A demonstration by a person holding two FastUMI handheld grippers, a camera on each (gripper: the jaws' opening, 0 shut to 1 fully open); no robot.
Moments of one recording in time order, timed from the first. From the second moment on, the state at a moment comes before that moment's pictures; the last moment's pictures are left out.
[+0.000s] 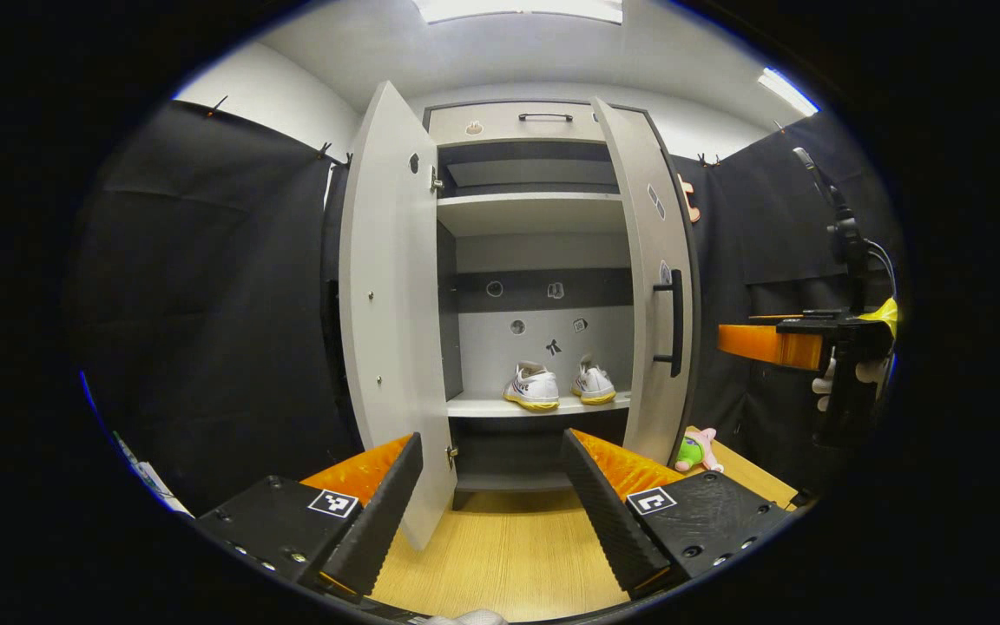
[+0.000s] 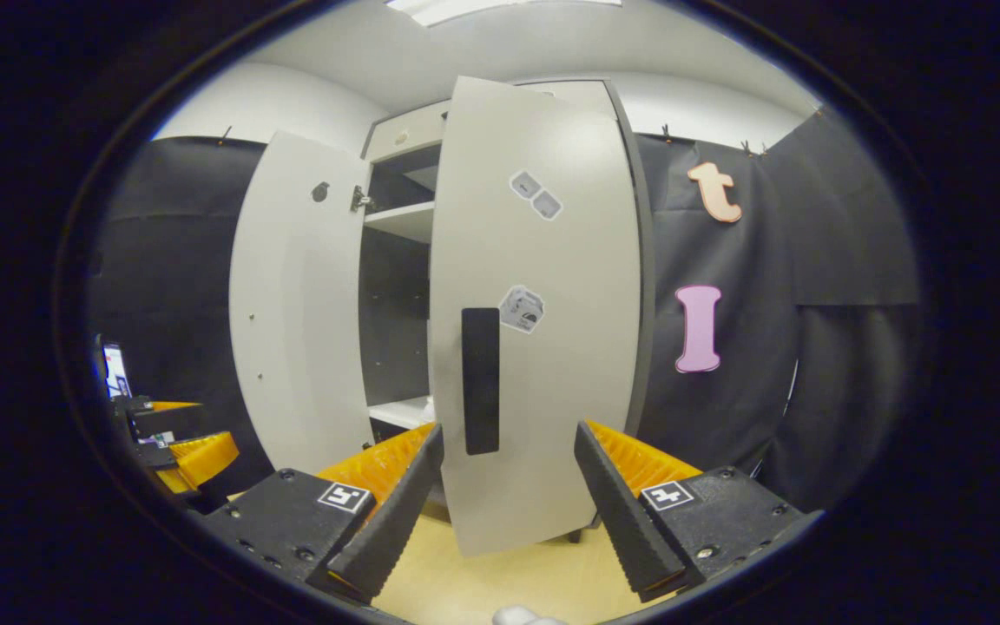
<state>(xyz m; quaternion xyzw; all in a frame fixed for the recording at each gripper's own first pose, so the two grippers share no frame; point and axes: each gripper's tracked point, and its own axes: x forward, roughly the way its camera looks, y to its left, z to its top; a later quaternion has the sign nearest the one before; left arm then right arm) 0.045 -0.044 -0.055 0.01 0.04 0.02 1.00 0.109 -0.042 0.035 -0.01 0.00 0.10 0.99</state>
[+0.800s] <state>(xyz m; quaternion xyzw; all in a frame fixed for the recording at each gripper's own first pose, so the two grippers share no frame) 0.091 0.145 -0.016 0.04 -0.01 0.10 0.99 0.012 -0.003 -0.017 -0.01 0.05 0.05 1.00</state>
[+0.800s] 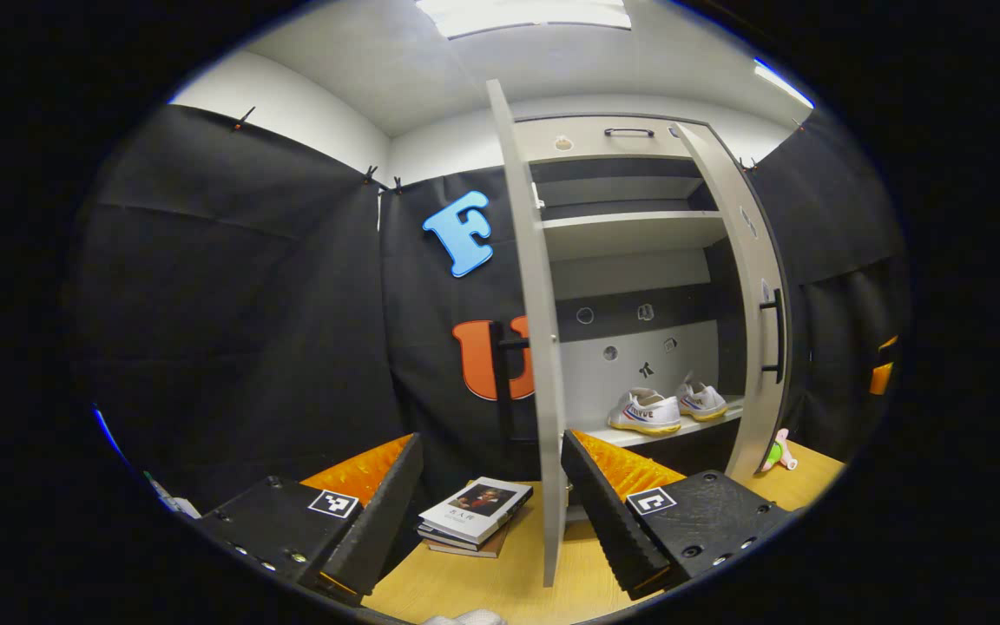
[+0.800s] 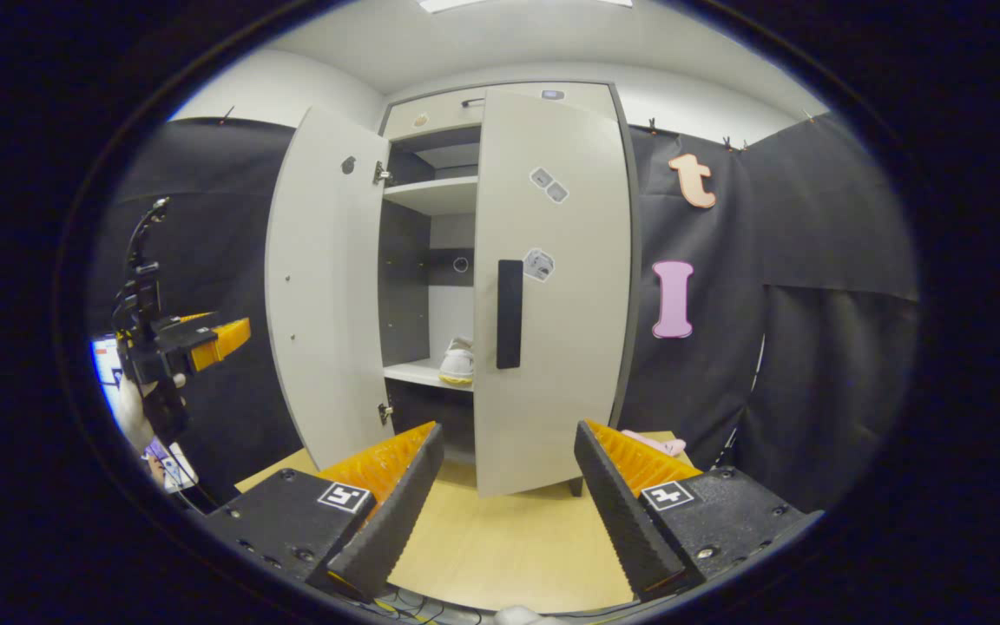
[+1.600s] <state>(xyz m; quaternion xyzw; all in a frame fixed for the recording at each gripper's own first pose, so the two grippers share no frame) 0.163 0.177 -0.024 0.03 -0.01 0.10 0.99 -0.006 0.003 -0.027 -0.01 0.08 0.02 1.00</state>
